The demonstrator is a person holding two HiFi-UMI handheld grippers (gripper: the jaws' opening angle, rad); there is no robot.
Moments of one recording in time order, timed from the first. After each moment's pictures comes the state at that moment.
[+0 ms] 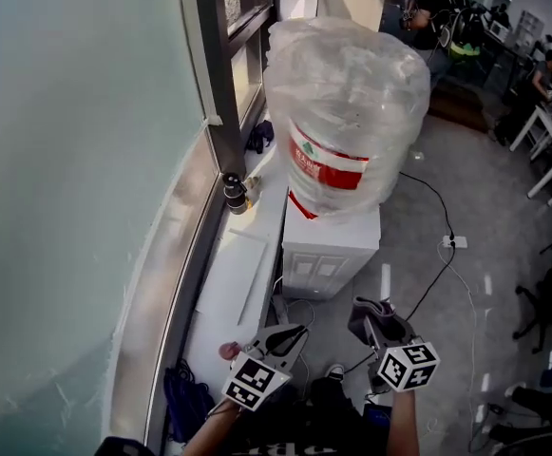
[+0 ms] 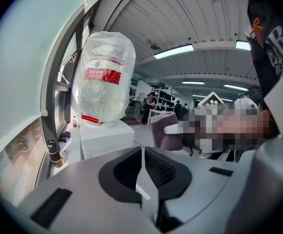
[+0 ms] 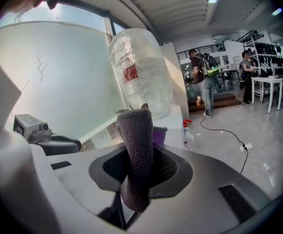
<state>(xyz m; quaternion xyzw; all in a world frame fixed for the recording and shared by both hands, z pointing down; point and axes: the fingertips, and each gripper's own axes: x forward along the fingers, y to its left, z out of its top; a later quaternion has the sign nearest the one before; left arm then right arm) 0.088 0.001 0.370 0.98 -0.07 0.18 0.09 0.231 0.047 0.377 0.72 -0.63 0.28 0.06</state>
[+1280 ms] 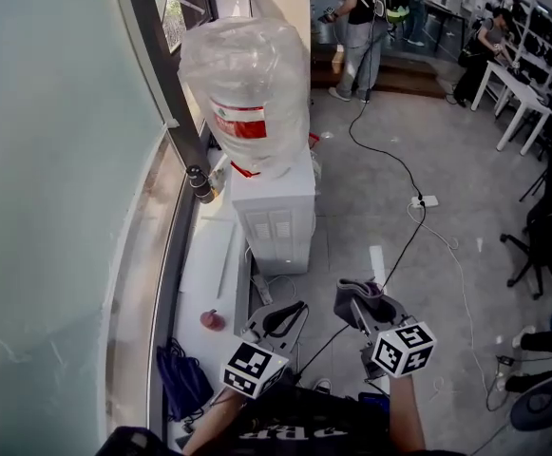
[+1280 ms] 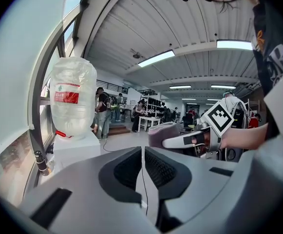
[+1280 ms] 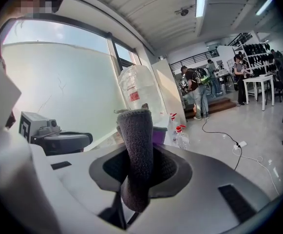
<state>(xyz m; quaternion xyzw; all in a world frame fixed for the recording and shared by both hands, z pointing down) 0.099 0.195 0.296 0.99 -0.03 0.13 0.05 0.201 0.248 0.324 0.74 -0.63 0.24 0.00</state>
